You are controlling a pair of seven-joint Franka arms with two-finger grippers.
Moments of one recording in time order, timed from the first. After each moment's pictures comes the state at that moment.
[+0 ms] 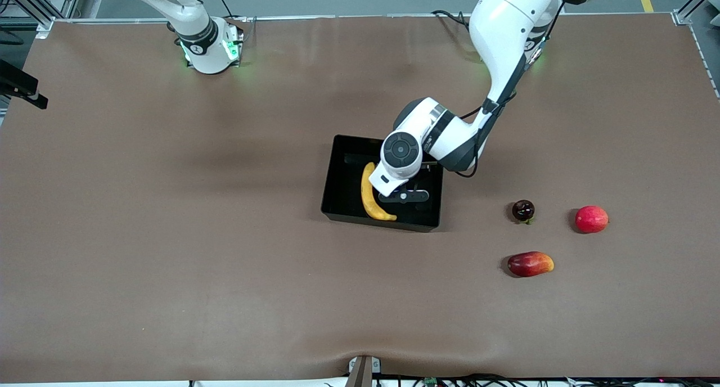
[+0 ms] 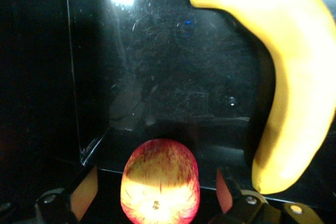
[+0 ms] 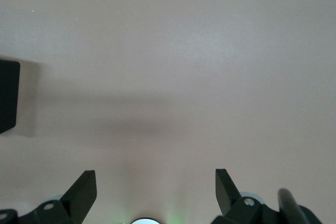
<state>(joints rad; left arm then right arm) -0.58 0.67 -0.14 -1.61 0.01 2.01 -0.70 0.05 -0.04 -0.18 -1.49 0.02 1.41 -0.19</state>
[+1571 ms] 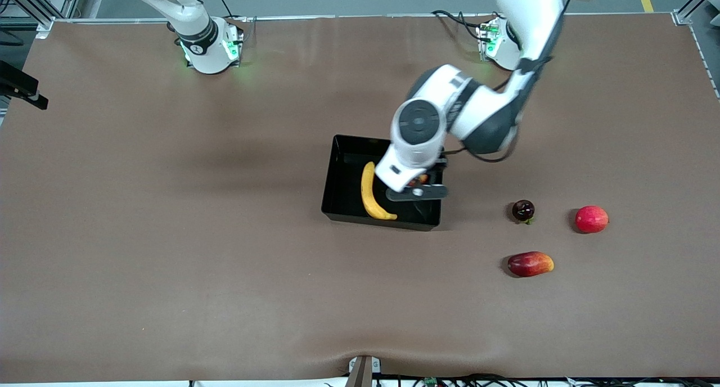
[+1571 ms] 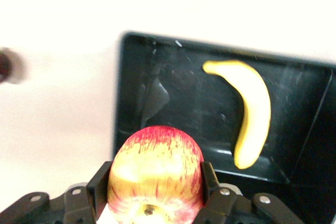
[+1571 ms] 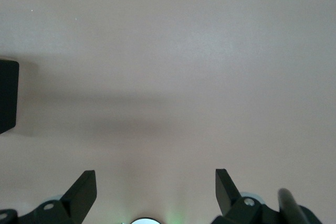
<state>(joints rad) -0.52 0.50 -0.11 -1.43 0.04 1.78 -0.67 0.05 -0.04 -0.18 -1.49 0.02 1.41 -0.19</state>
